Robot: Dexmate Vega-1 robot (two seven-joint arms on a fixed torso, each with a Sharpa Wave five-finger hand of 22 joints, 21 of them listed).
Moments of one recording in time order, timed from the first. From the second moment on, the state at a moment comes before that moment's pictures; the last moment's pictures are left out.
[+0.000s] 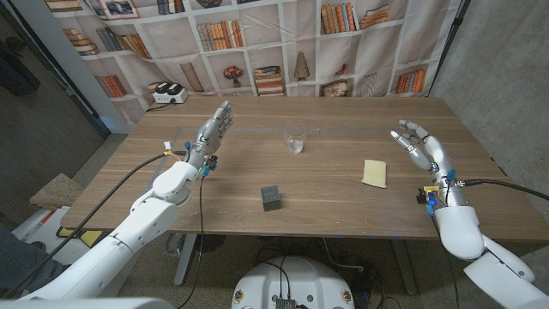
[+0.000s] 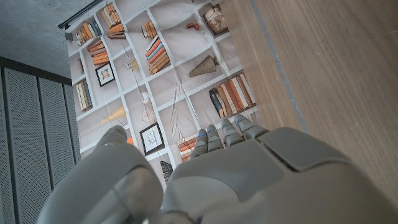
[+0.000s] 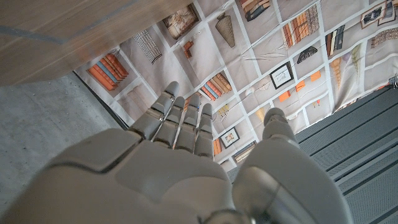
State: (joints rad) left arm 1.07 0.67 0.30 -1.71 -0.61 -0.22 0.10; left_hand 0.40 -0.06 0.16 0.09 0.34 -0.02 0.04 0.22 0.19 0.00 -0.02 0.23 0.18 -0.01 0.01 0.20 0.18 -0.02 -0.03 0.21 0.17; right arm -1.58 -0.65 0.04 -1.97 -0.23 0.22 -0.55; right_hand 0.45 -0.01 0.33 -0.17 0.22 0.38 -0.06 0.23 0.19 0.41 -0.04 0.27 0.18 0.30 -0.04 0.20 0.17 0.37 -0.05 0.30 0.18
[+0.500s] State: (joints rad) left arm 1.06 0.67 0.31 -1.72 -0.60 -0.20 0.09; left_hand 0.41 -0.05 0.16 0.08 0.34 -0.01 0.04 0.22 0.19 0.01 -0.02 0.23 0.19 -0.01 0.01 0.20 0.18 -0.02 -0.03 0.21 0.17; right arm -1.63 -0.68 0.04 -2.06 -0.38 0.06 -0.55; right_hand 0.47 0.01 0.35 -0.16 0.22 0.38 -0.08 0.22 0.19 0.41 -0.08 0.26 0.18 0.27 -0.04 0.18 0.17 0.35 -0.04 0.27 0.18
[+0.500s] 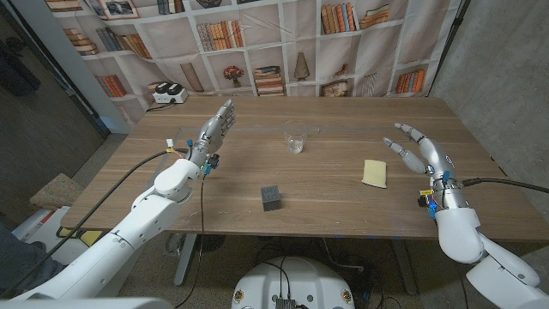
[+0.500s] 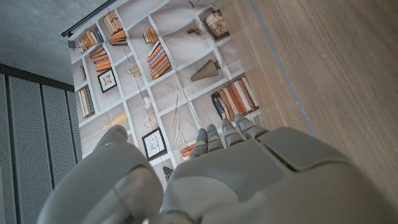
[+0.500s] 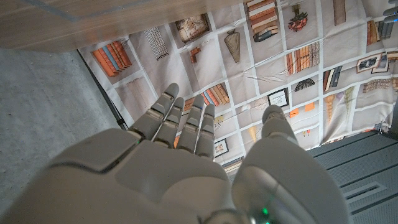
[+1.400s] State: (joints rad) left arm 1.05 0.68 0.31 -1.72 -0.60 -0.20 0.08; left_hand 0.42 -0.04 0.16 0.08 0.33 0.01 0.03 0.22 0.19 0.02 -0.03 0.23 0.19 0.00 0.00 0.20 0.18 -0.02 -0.03 0.20 0.17; right arm -1.60 -0.79 -0.01 -2.15 -0.50 -0.26 -0.43; right_hand 0.50 0.00 0.36 -0.16 0.22 0.41 -0.09 0.21 0.19 0.40 -0.09 0.24 0.18 0.21 -0.01 0.17 0.17 0.27 -0.04 0.22 0.18
